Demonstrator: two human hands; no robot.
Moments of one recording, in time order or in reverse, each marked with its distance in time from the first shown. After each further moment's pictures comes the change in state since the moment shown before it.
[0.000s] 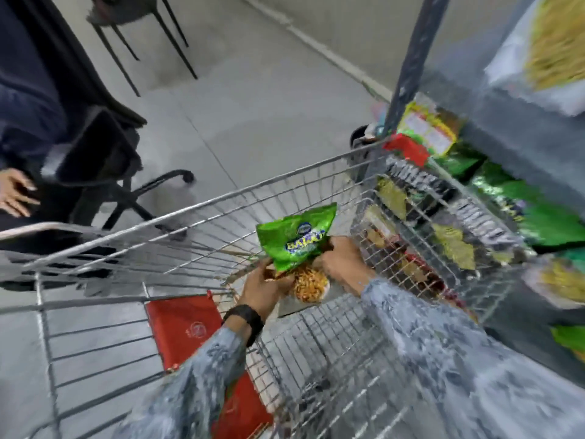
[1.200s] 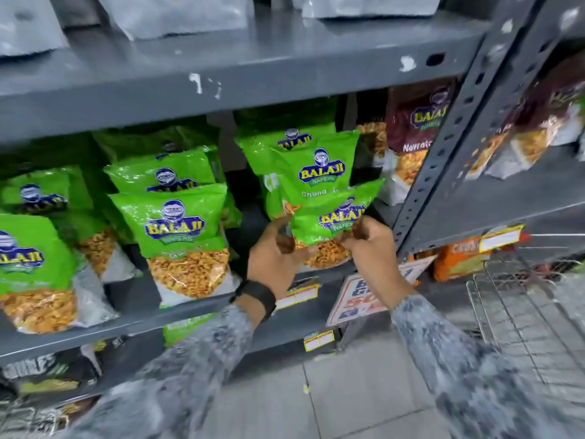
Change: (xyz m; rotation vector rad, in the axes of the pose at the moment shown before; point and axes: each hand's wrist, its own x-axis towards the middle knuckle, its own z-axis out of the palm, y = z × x) left_hand -0.582 0.058 0.650 0.450 -1.063 0.928; right_hand -0.602 0.434 -0.561 0.645 1.494 -0.166
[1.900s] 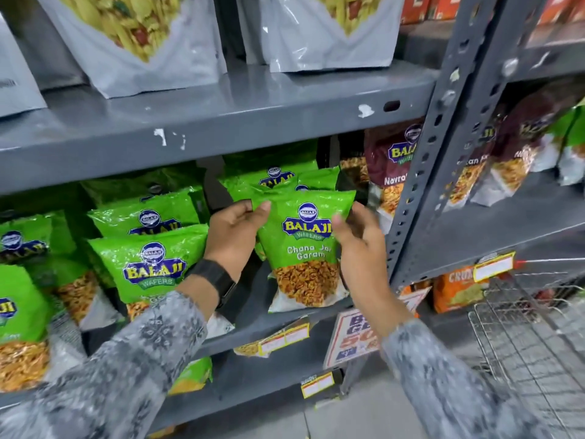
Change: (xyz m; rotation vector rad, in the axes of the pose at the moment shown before) left_hand 0.042 0.065 -0.068 -0.356 0.119 -0.107; right_hand -0.012 -0.064 0.026 0.150 0.049 -0.016
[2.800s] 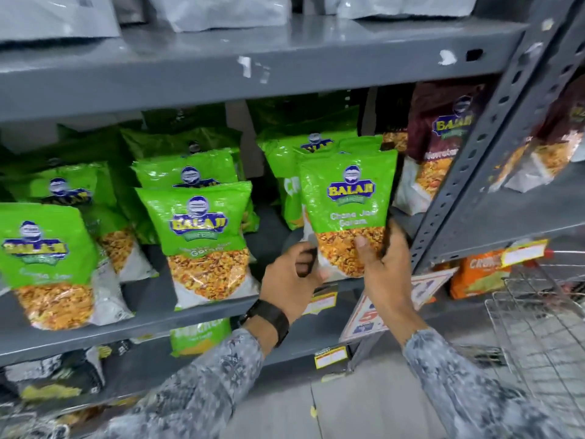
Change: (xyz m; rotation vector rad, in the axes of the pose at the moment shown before) left_hand -0.079 -0.091 -0.018 0.397 -0.205 0.033; right_hand -0.047 0.062 0.000 -0.270 0.058 -0.177
